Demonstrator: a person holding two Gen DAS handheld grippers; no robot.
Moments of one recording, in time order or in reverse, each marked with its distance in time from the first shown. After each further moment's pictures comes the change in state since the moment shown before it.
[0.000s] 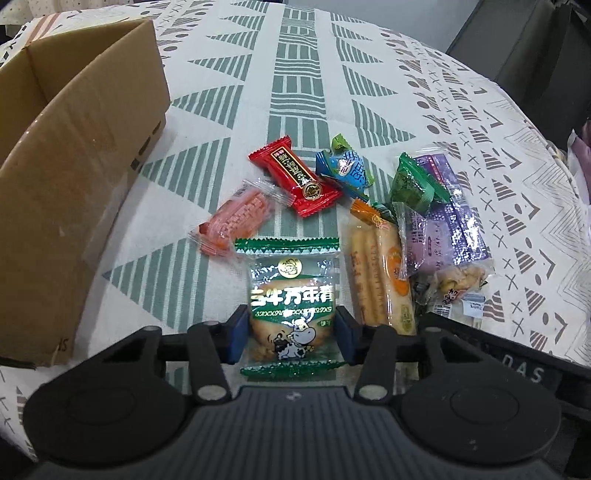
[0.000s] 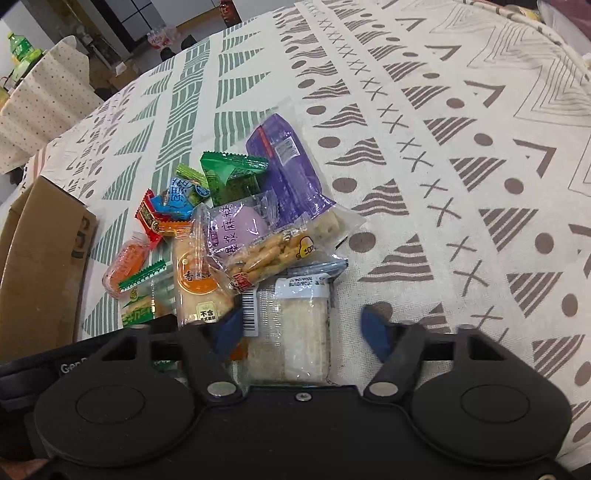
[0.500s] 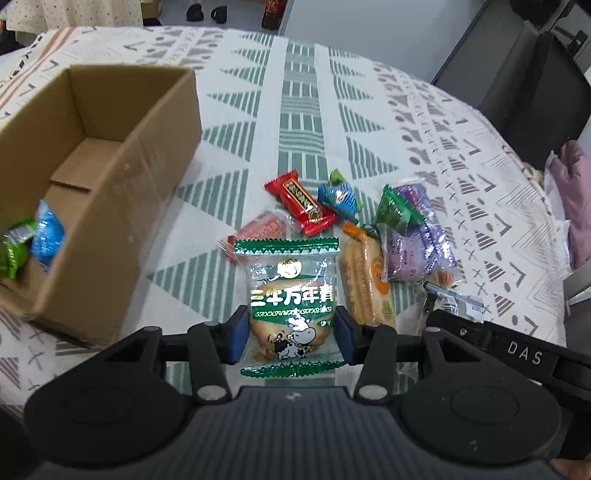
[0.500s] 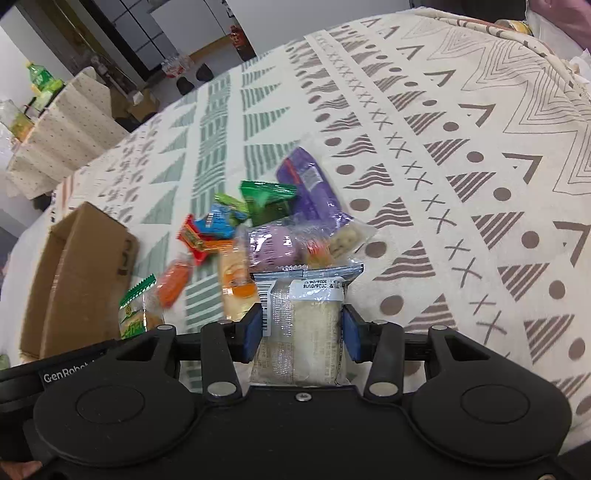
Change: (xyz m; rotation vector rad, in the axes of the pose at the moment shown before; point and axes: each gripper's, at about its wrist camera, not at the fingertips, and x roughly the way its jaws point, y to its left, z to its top) left arm -0.055 0.017 -0.008 -0.013 -0.077 -0.038; right arm -0.044 0.007 -0.008 0.037 -0.080 0.075
